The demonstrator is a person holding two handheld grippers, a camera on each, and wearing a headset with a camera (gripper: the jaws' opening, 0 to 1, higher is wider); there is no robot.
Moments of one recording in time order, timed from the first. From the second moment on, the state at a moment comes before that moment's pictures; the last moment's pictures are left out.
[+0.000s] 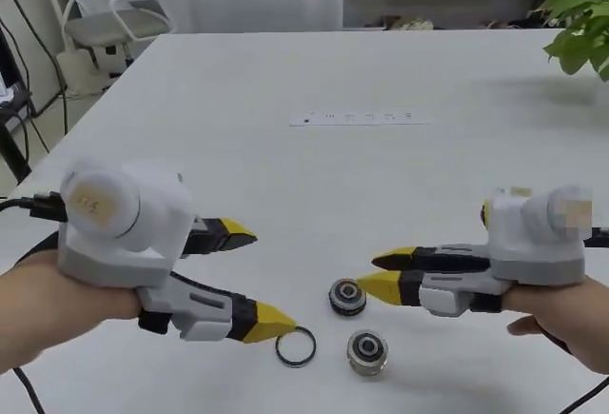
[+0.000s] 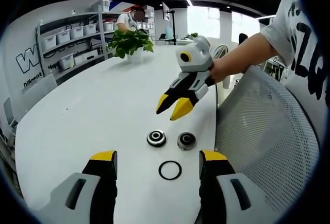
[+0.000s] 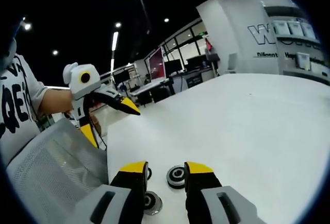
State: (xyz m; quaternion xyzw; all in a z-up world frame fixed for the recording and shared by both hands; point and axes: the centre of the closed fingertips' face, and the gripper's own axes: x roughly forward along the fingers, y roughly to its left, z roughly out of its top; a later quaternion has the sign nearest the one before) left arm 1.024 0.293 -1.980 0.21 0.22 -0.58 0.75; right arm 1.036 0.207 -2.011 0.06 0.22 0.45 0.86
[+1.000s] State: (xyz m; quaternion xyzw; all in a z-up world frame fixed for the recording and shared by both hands) left arm 1.043 0.269 -2.015 0.22 0.24 -0.60 0.73; right arm 1.040 0.188 -2.048 0.01 0.25 0.44 0.87
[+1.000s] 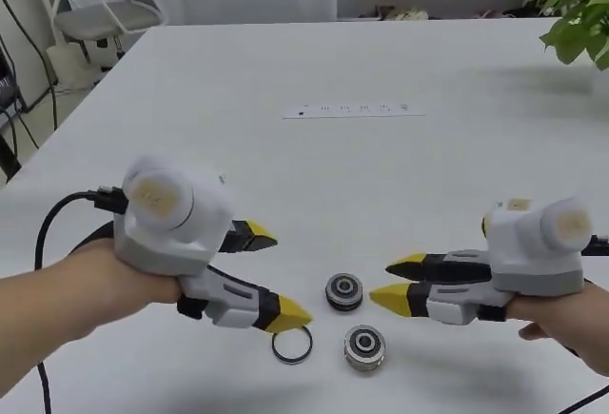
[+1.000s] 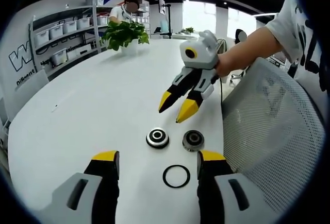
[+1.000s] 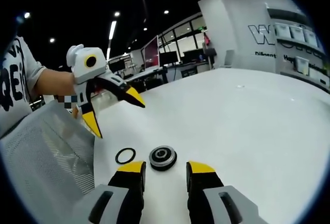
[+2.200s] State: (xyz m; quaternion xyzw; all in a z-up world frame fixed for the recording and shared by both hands) left arm 1.044 0.237 -2.047 0.17 0.29 -0.61 0.72; right arm 1.037 0.190 -2.065 0.01 0.26 0.44 0.86
